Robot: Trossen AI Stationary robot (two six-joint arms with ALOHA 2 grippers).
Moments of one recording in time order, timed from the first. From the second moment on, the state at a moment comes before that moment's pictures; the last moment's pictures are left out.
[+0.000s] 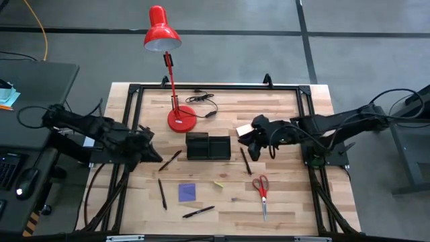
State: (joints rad) left arm -0.22 0.56 0.61 -0.48 0.09 -0.71; right arm 0.22 1.23 1.14 -0.48 0.29 0.69
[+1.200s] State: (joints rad) left arm -0.44 1.15 0.67 -0.43 -0.28 -0.52; right arm 0.21 1.25 1.14 -0.47 0.36 0.60
